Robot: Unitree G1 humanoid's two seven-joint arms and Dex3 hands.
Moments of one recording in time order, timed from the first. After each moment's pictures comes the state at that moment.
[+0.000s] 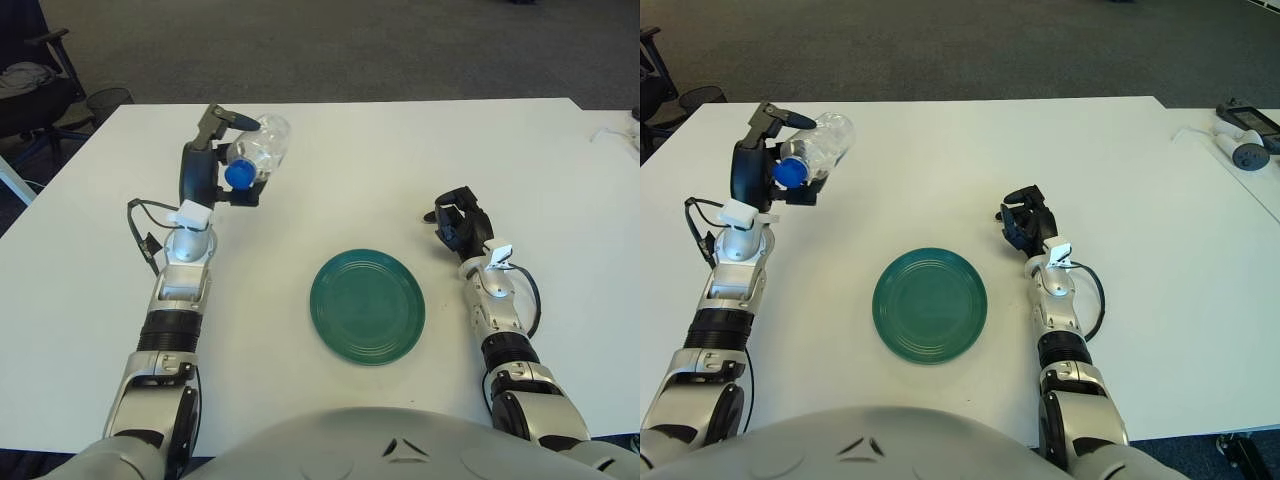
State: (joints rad) left arm -0.26 0.25 0.05 0.14 0.12 -0.59 0.06; right arm -0.24 -0.11 -0.13 0.70 0.10 -0.42 0.10
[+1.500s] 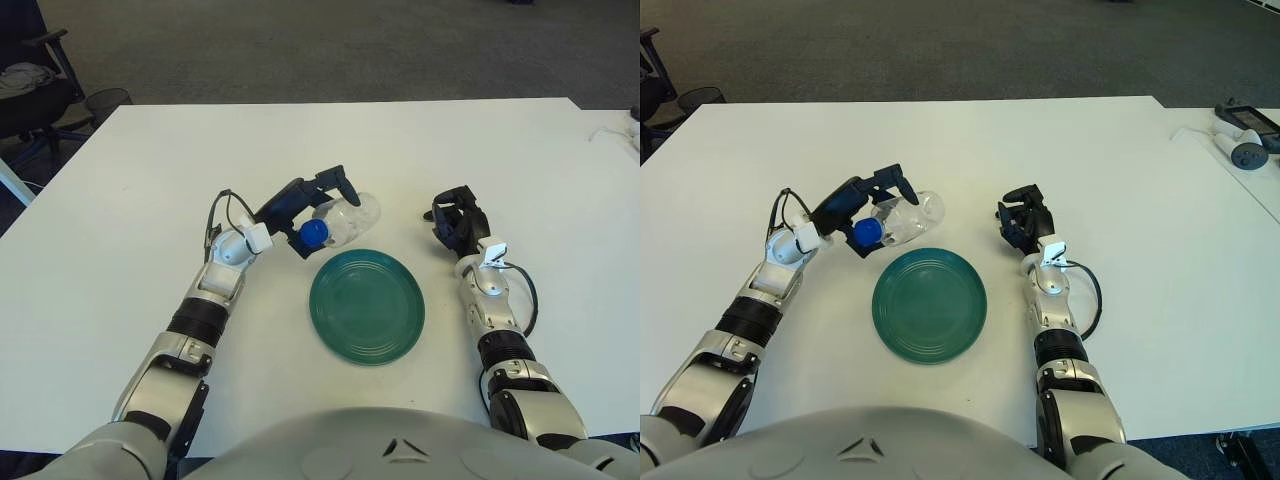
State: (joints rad) left arm -0.34 0.24 -0.24 0.37 0.06 -0.73 -0.45; right arm -0.25 -0.09 -0.11 0.70 0.07 -0.42 0.03
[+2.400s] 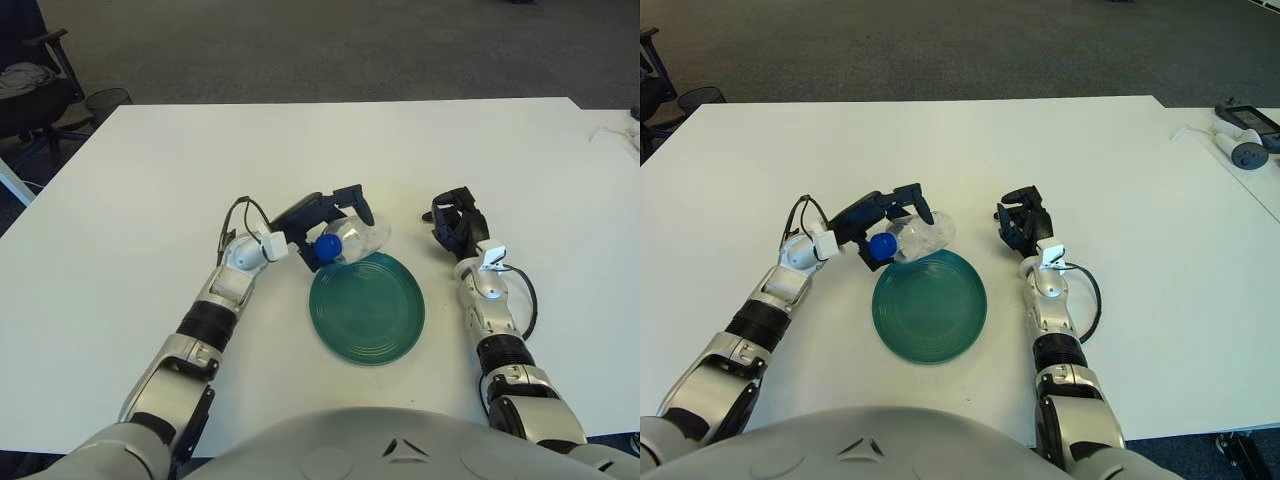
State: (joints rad) left arm -0.33 0.22 -0.27 0.37 0.10 -0.71 -0.47; right arm -0.22 -0.08 -0.10 0.66 0.07 -0.42 0.03
